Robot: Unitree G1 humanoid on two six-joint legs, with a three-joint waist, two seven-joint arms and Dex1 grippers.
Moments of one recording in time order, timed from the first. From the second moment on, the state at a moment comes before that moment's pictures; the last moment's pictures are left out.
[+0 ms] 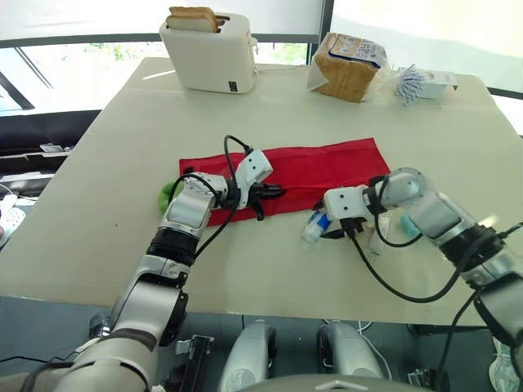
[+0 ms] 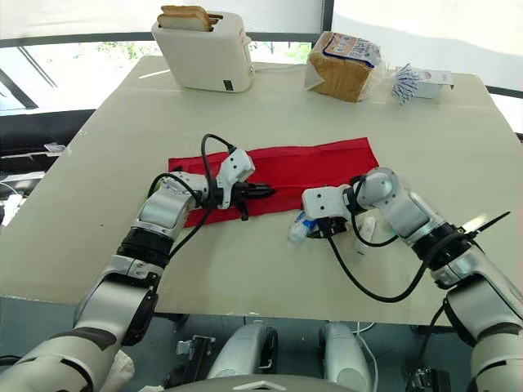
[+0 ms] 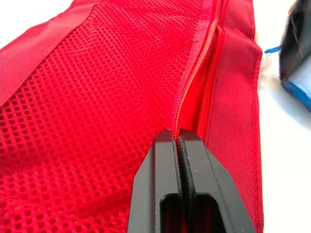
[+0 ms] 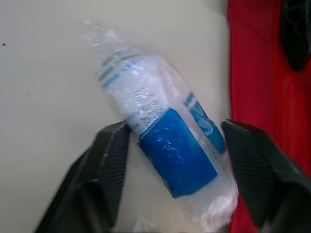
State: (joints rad) left arm -0.74 0.44 -0.18 0.42 -0.08 0.37 -1.04; right arm -0.79 -0.62 0.59 0.19 -0.03 0.04 1.23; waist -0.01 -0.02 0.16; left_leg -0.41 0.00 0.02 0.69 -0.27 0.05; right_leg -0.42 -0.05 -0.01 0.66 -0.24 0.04
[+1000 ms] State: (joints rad) left arm -0.70 0.42 -0.14 0.33 -0.19 0.41 -1.04; right arm -0.81 -0.02 -0.09 -0.03 0.17 1.60 0.46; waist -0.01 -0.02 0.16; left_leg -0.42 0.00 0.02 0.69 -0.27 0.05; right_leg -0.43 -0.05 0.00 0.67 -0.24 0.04
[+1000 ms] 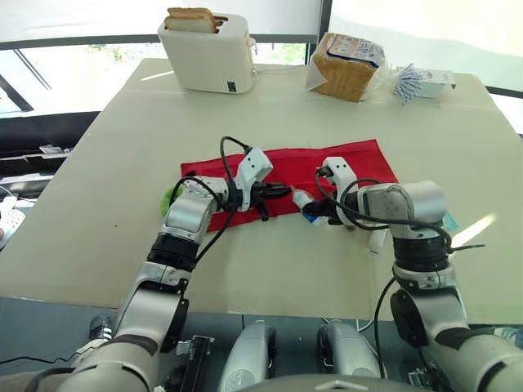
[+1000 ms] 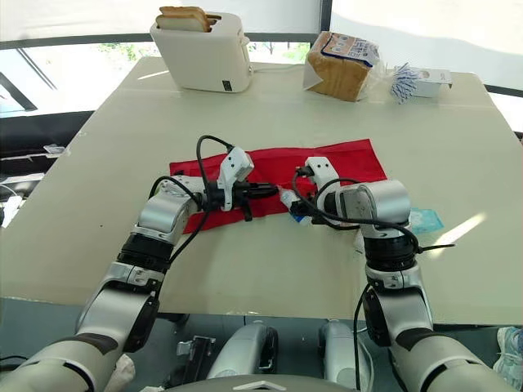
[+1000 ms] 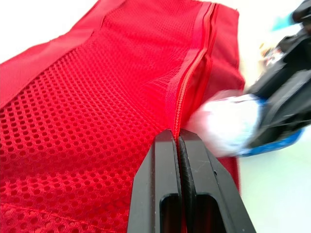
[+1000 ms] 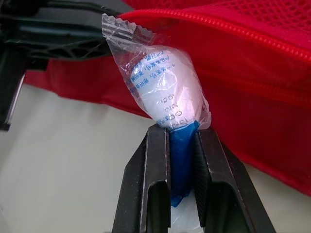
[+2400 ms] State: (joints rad) left arm -0.75 0.45 -0.14 0.42 -0.21 0.41 -1.16; right arm -0.63 -0.06 0.22 -0.06 0.23 1.00 0.34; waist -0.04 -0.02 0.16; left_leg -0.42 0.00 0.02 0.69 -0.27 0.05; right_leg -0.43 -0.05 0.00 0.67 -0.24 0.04
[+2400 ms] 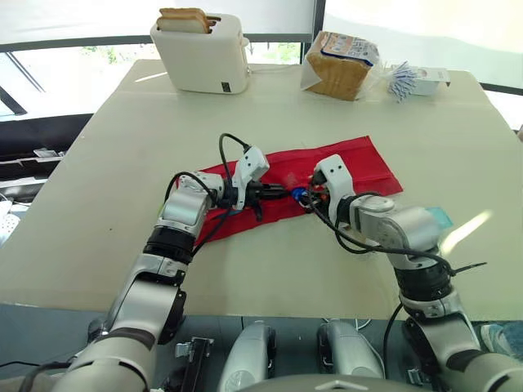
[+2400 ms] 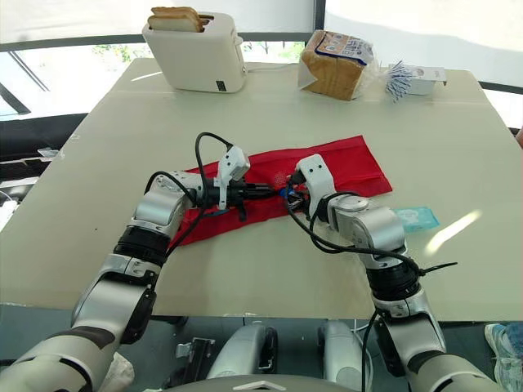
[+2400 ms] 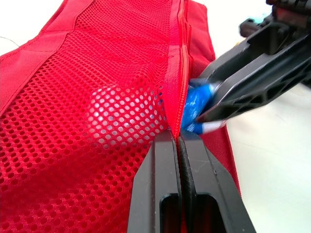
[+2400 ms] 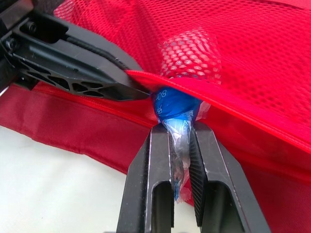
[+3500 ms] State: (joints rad) left arm -0.72 0.49 -0.16 0.44 -0.16 0.28 -1.16; right arm -0.34 -0.48 0.10 -0.61 0.45 0.80 0.63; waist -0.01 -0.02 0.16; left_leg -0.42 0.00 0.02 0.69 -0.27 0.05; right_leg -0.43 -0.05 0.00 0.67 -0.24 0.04
